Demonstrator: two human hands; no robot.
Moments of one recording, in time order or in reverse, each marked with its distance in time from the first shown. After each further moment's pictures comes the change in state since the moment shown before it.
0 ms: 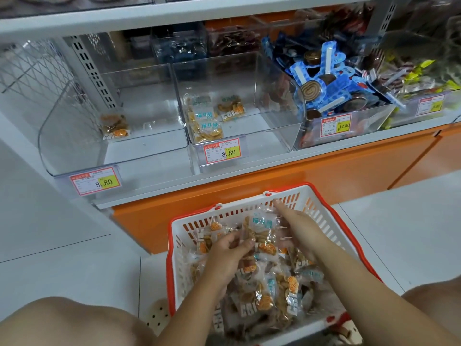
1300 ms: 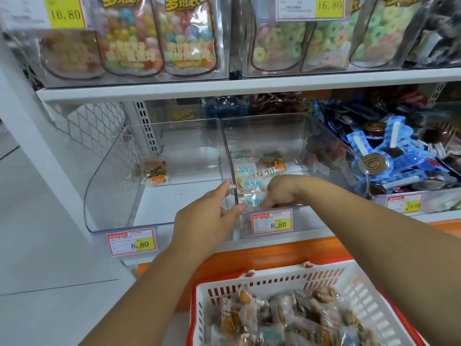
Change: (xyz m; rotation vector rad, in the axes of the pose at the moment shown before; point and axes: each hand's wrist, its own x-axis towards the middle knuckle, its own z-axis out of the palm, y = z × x) left_hand 0.025 0.195 -0.103 1.067 0.442 0.502; right_hand 0.095 -0.231 0.098 -1.445 -0.095 -0.094
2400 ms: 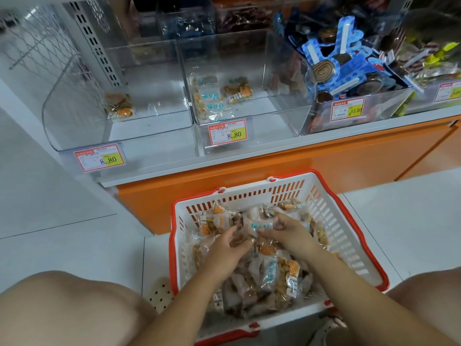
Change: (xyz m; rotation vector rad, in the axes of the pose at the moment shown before) left_hand -0.165 0.010 0.170 -0.706 -0.524 -0.405; right_hand -0.107 0.105 0.273 1.223 0.134 0.040
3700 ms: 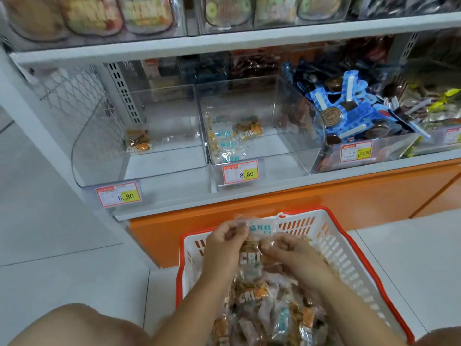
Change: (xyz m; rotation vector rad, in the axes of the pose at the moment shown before) left_hand -0.003 0.078 -0.035 -0.510 0.304 0.143; right_hand -0.027 -0.071 0.005 0.247 -0.150 -0.090
